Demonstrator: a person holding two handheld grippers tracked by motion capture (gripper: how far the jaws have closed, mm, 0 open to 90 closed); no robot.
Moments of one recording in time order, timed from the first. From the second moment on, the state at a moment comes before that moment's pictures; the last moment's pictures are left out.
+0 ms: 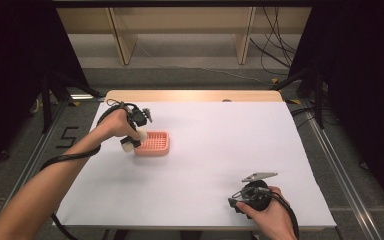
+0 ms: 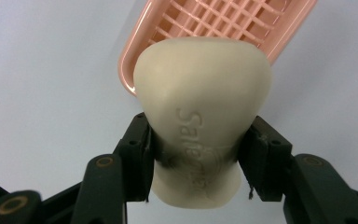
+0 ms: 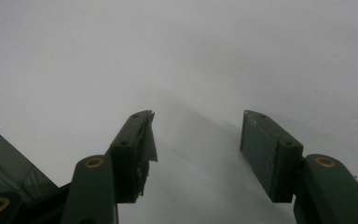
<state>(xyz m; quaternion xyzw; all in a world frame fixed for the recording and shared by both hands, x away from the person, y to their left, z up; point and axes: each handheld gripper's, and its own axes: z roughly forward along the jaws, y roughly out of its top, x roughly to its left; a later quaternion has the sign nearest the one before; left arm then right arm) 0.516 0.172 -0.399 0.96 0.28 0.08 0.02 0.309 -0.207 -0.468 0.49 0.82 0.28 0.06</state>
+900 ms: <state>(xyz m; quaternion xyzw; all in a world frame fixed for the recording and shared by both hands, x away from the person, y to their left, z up) 0.525 0.150 -0.397 0.96 0.24 0.11 0.02 0.307 -0.208 -0.467 0.50 0.82 0.28 0.05</state>
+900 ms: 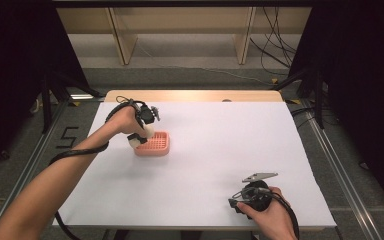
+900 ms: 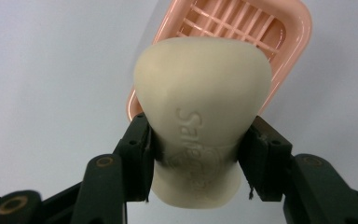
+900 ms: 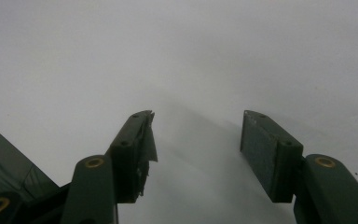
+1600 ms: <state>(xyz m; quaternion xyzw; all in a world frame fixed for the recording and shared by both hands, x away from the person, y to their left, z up) 0.527 0.140 -0.404 0.97 0.21 0.12 0.02 0.308 -0.208 -0.469 0.49 0.82 0.28 0.06</state>
